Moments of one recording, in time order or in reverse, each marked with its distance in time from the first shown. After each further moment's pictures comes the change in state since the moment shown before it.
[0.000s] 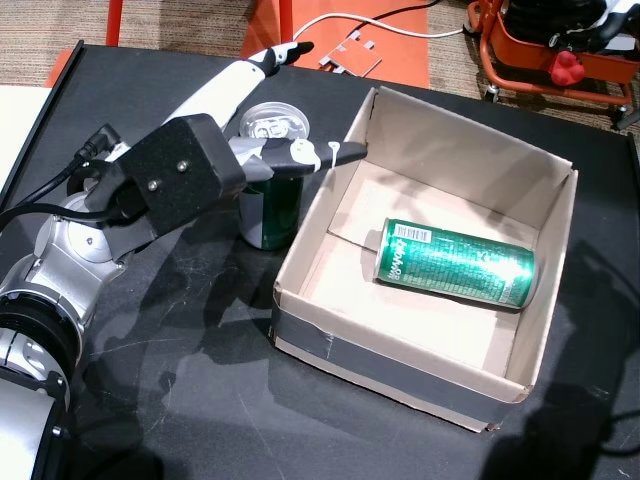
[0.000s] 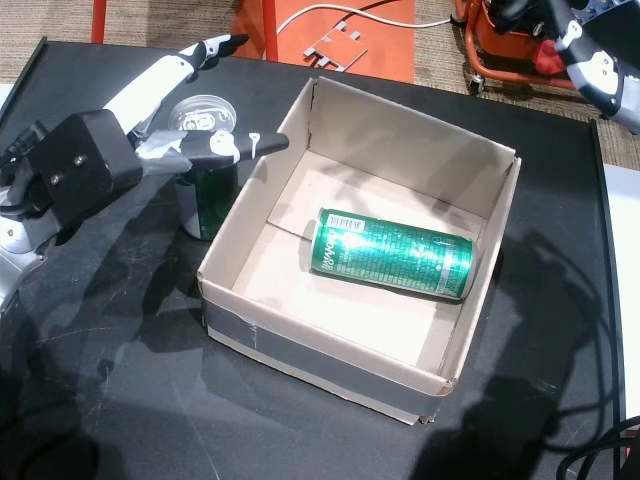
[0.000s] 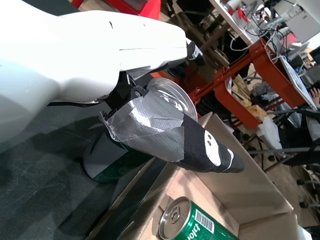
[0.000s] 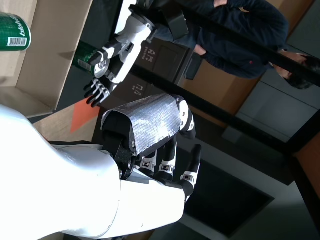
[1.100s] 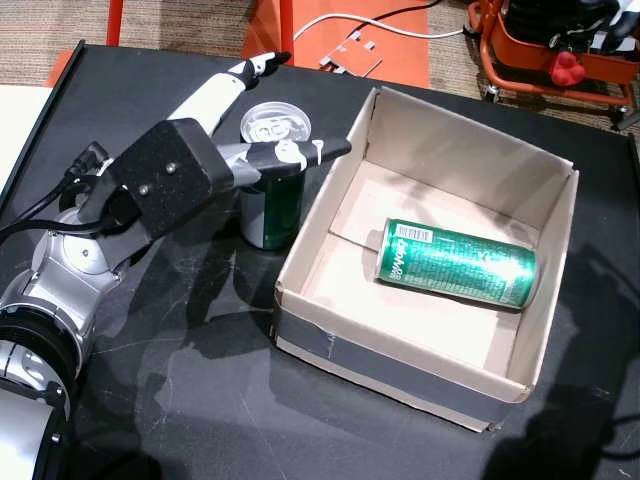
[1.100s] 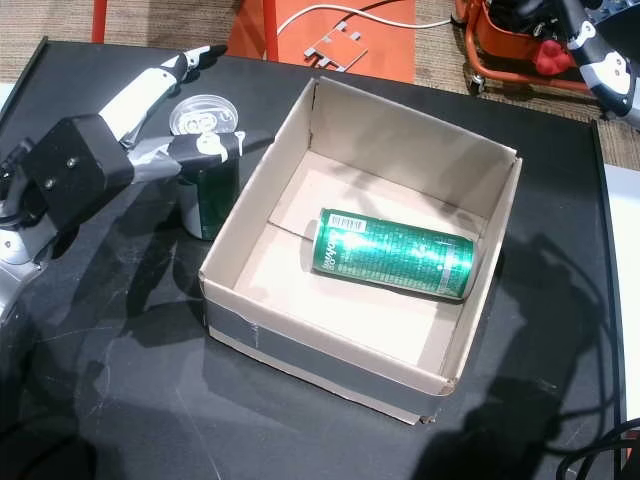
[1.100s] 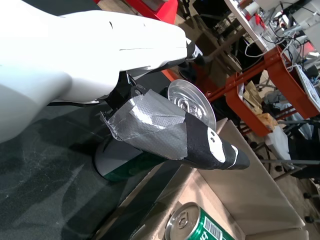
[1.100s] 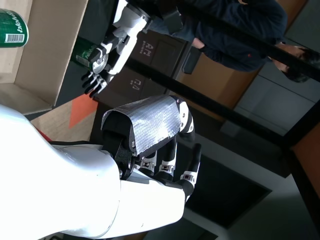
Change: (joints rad) left arm 0.020 -0.004 0.018 0.001 -0.005 0.030 0.036; right arm 0.009 0.000 -0.016 -0.009 0.004 0.009 -0.013
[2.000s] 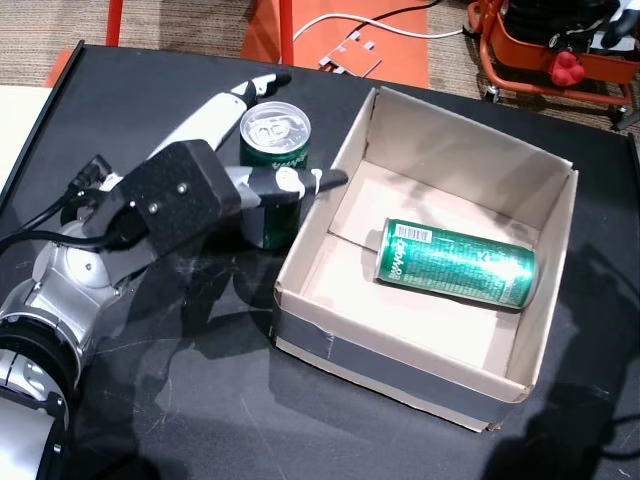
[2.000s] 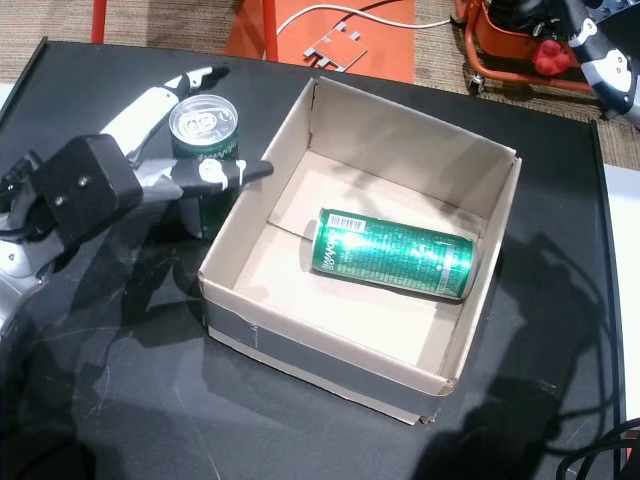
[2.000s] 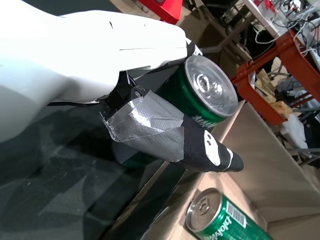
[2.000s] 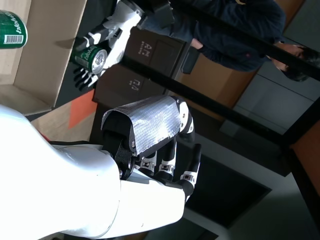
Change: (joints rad) left arm 0.027 0.003 -0.040 0.002 0.034 0.006 0.008; right arm 0.000 0.000 0.001 0.002 0.001 0.019 0.003
